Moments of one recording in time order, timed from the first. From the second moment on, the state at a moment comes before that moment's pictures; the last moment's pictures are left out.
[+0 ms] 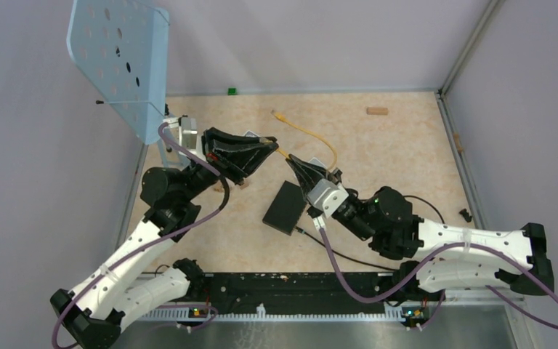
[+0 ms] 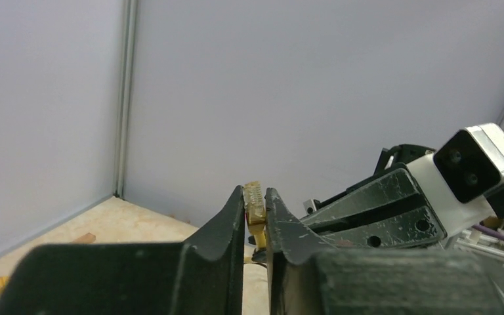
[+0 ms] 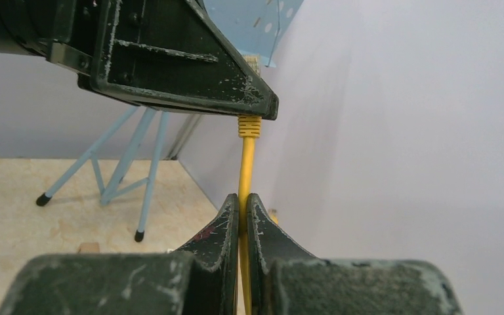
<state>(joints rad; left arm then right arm) -0.64 0.84 0.88 0.59 0.46 -0.56 1.36 1.00 0.90 0.52 0.35 -0.79</state>
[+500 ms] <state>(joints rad) -0.64 0.83 0.87 0.62 0.82 -0.44 1.36 0.91 1.05 0.12 0.20 -0.55</state>
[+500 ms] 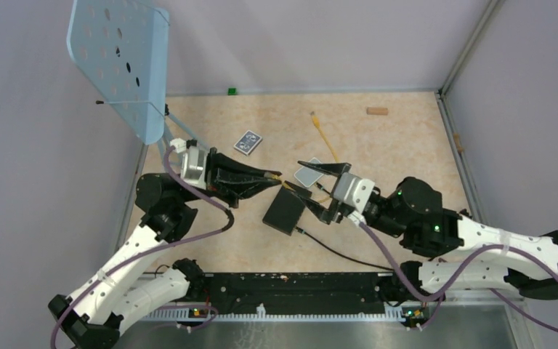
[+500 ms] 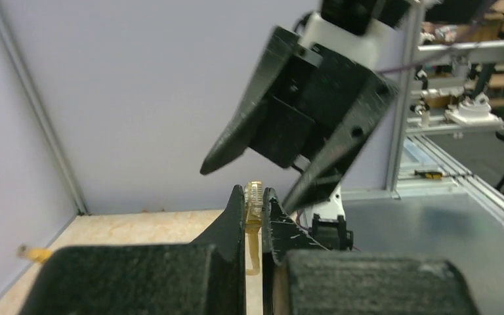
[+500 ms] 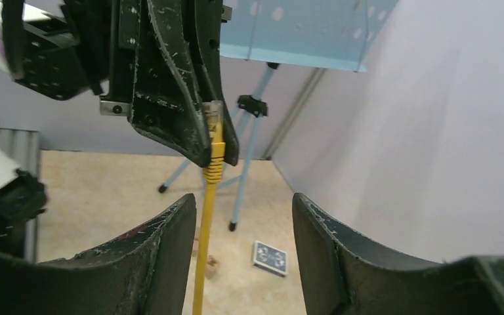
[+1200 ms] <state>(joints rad) -0.65 0.72 0.86 0.55 1.25 -0.28 1.37 0.97 1.07 0.02 -0.30 -0.14</state>
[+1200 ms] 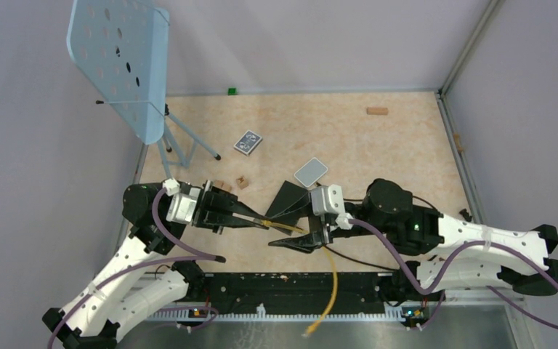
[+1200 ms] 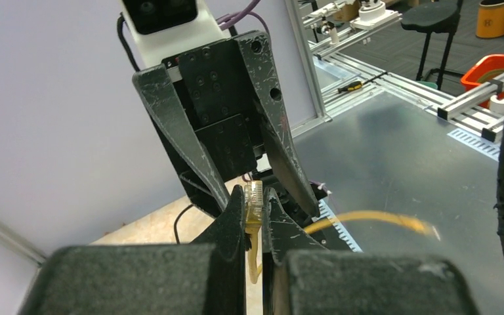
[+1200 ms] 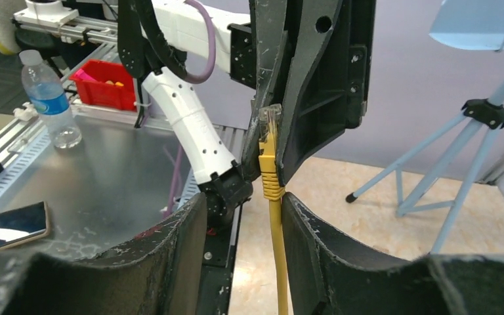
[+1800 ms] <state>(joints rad) -0.68 0.70 0.86 0.54 1.32 -0.27 1.37 0.98 1.03 0.11 -0.32 -0.09</state>
